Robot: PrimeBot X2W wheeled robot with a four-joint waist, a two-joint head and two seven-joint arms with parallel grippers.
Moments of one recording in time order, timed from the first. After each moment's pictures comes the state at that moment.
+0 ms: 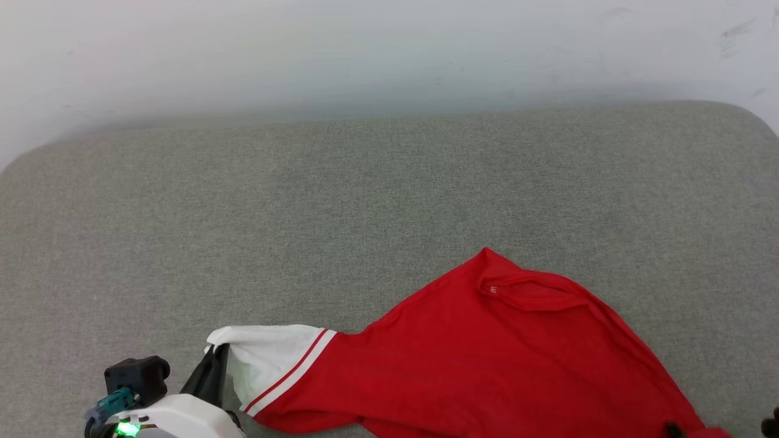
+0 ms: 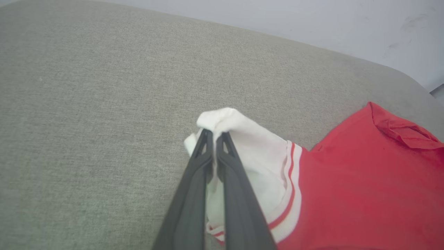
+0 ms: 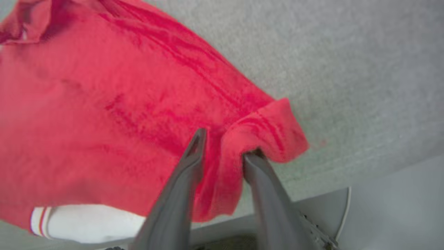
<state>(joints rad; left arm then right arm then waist) -0.01 0.54 -0.48 0.03 -0.85 0.29 -0.15 0.22 -0.05 -0.33 0.09 0.44 0.13 0.52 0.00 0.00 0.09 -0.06</state>
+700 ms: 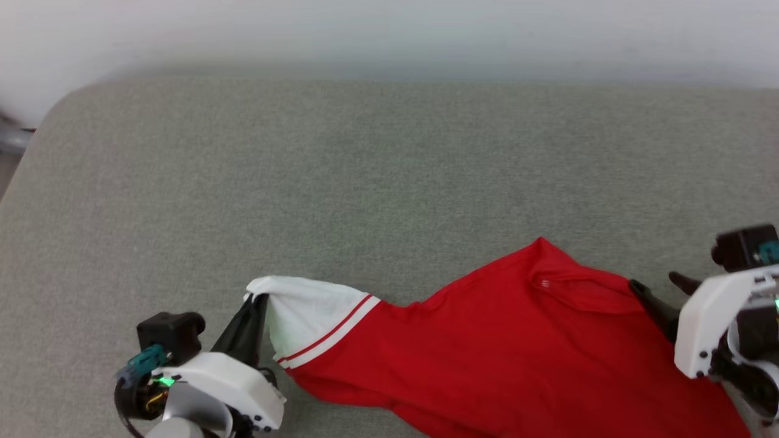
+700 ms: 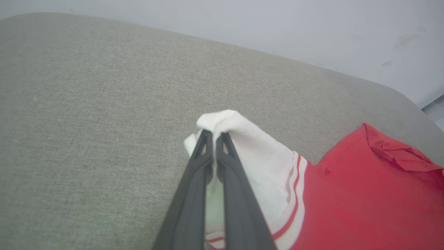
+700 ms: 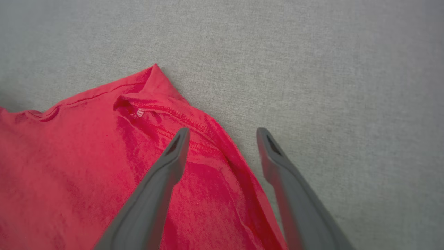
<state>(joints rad) -0.13 0.50 -0.52 0.01 -0.82 0.26 -0.15 -0.20 -0.39 0.07 0.13 0.52 0.13 0.52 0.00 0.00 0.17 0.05</state>
